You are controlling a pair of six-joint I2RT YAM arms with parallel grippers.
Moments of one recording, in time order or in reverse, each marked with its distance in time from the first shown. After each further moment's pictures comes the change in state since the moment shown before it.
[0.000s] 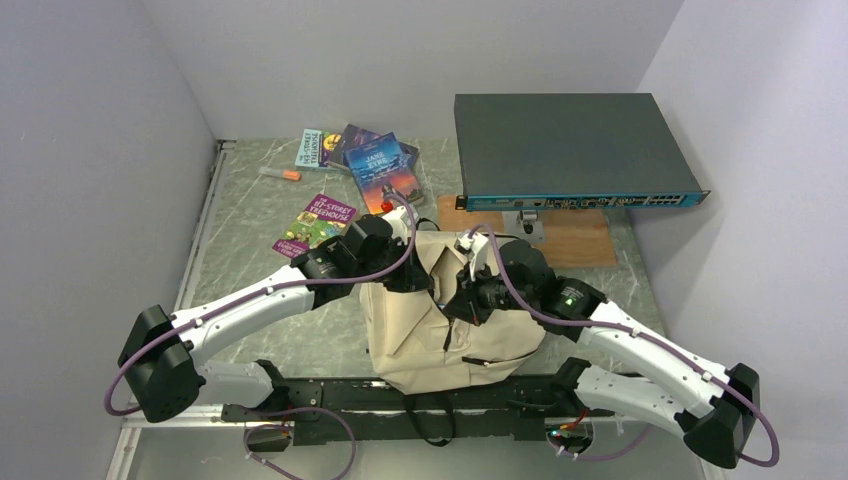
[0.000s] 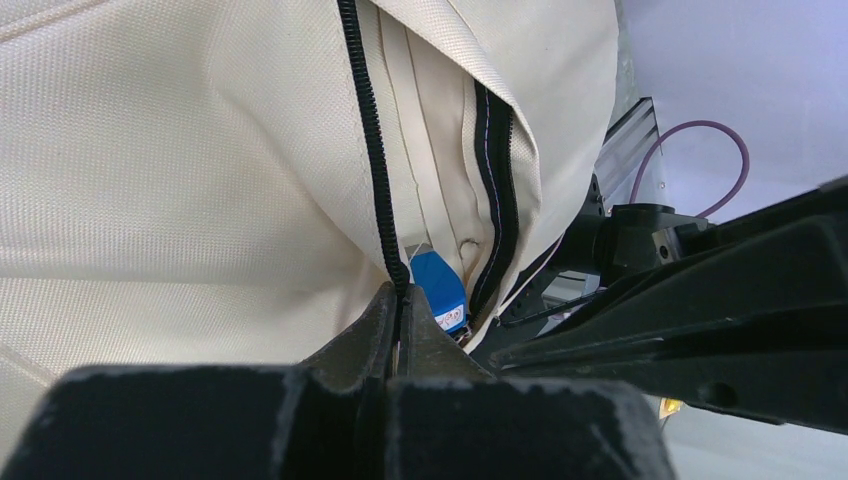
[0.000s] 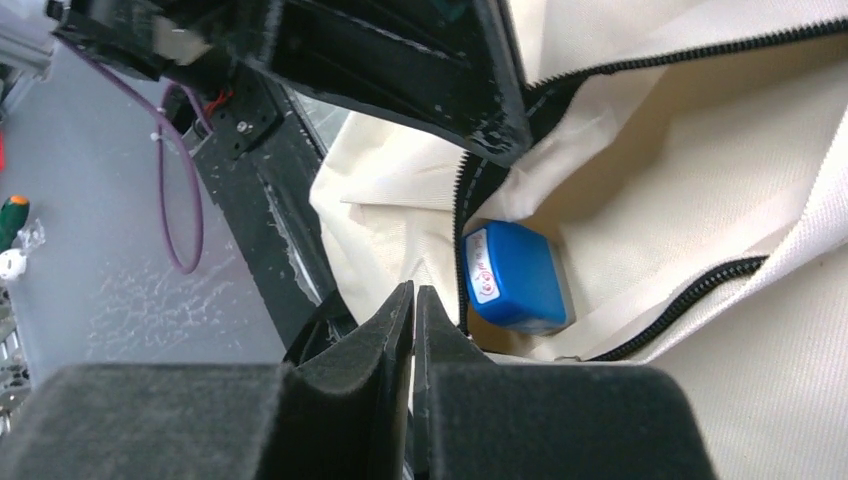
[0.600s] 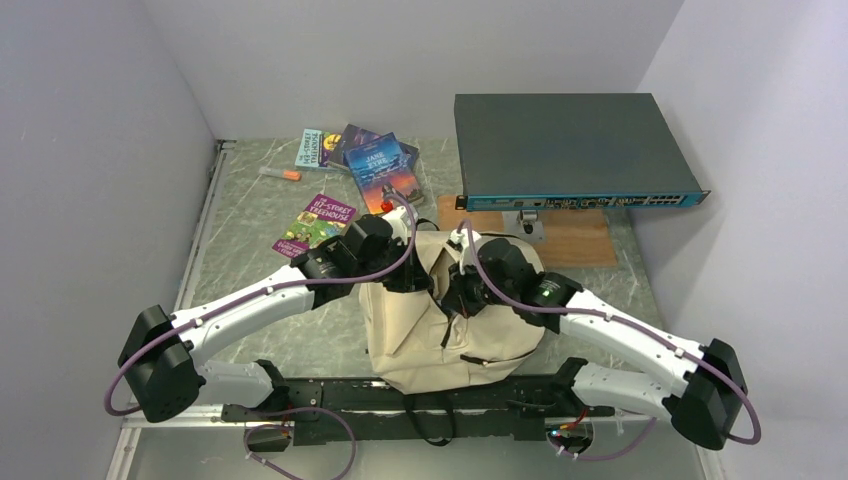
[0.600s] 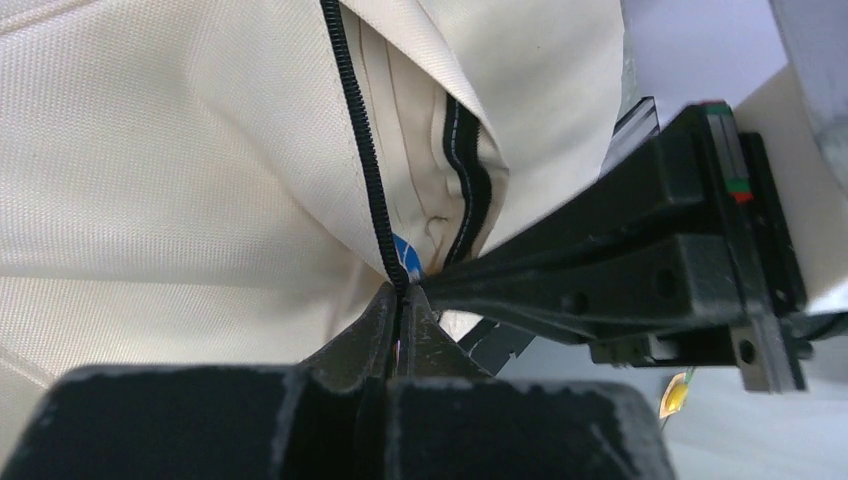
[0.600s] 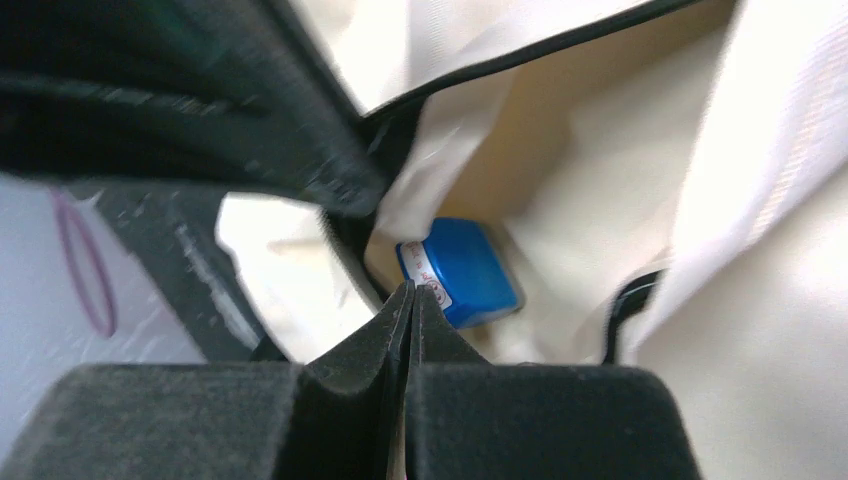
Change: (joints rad) left arm 0.000 0.000 0.000 -0.001 0.000 0.000; right arm 0.002 0.126 -0.023 0.047 0.135 0.045
